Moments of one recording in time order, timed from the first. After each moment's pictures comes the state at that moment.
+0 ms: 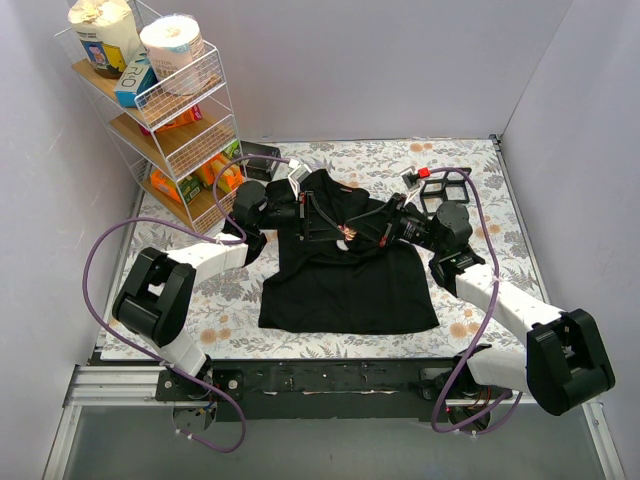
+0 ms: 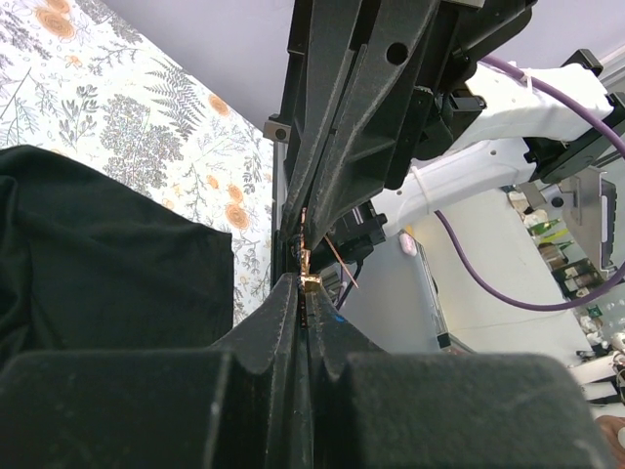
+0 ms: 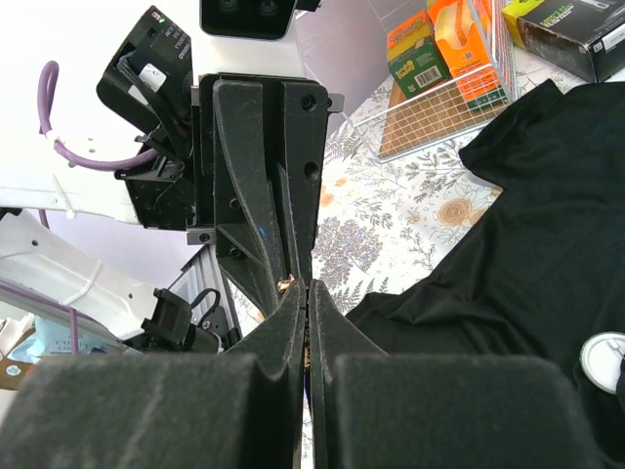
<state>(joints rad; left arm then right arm) -0.49 1.63 0.90 0.85 1.11 -0.91 0.44 1.21 0.65 0.65 -0.69 0.73</state>
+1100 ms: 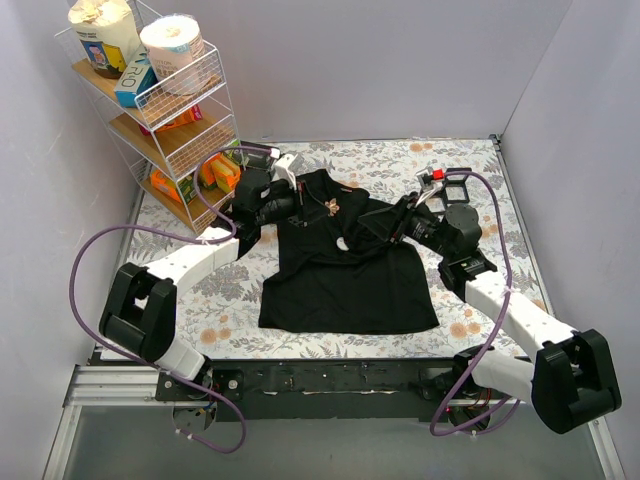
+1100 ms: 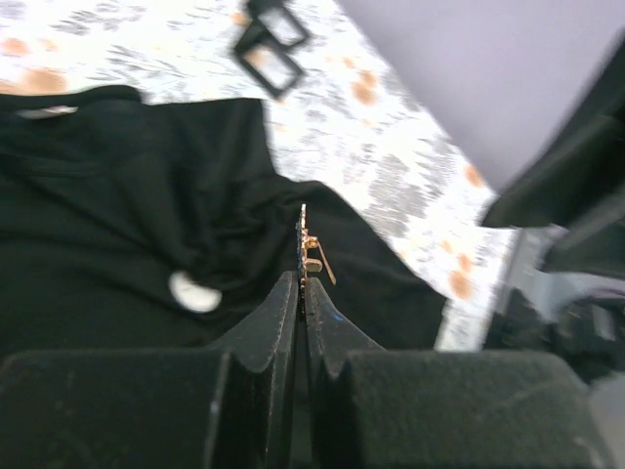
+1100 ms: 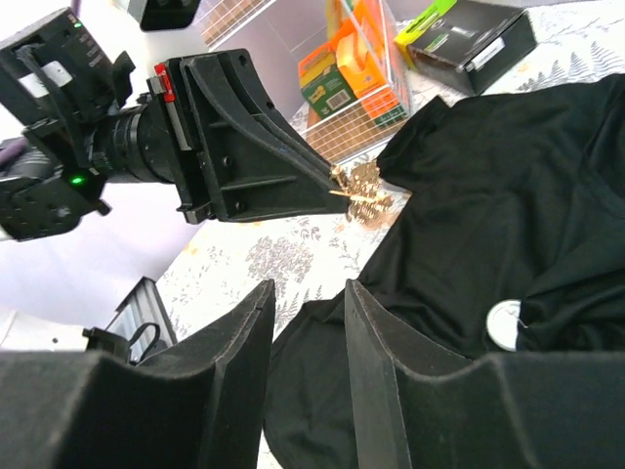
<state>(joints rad) -0.48 1.52 0.98 0.33 0.62 -0.47 0.40 1.12 0.62 0.52 -0.56 0.66</state>
